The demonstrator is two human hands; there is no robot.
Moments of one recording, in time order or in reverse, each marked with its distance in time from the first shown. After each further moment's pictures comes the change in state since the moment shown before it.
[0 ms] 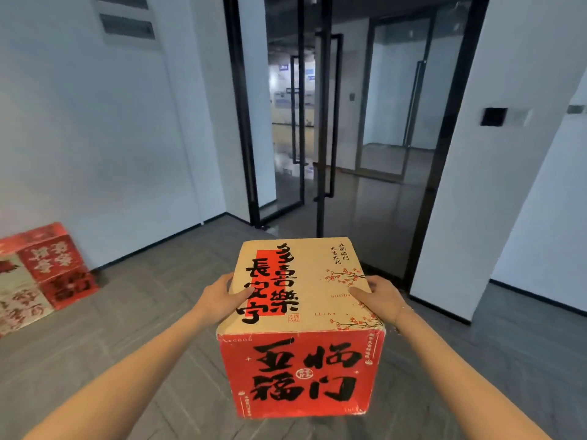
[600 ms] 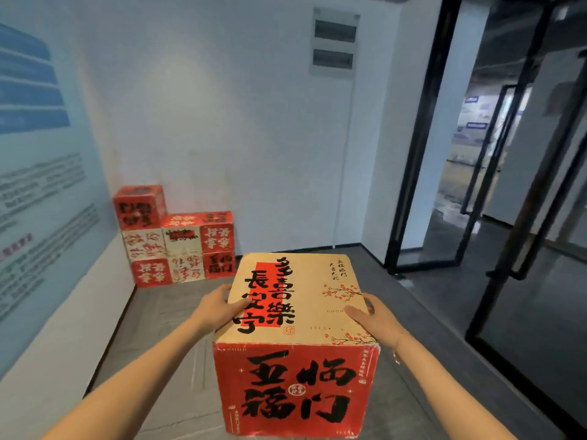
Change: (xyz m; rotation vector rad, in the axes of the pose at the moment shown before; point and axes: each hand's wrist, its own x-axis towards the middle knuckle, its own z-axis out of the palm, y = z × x) left_hand 0.109 -0.175 -0.220 -0.008 0.436 -0.356; right_hand 0.243 -0.208 0.277 0.074 -0.564 -0.306
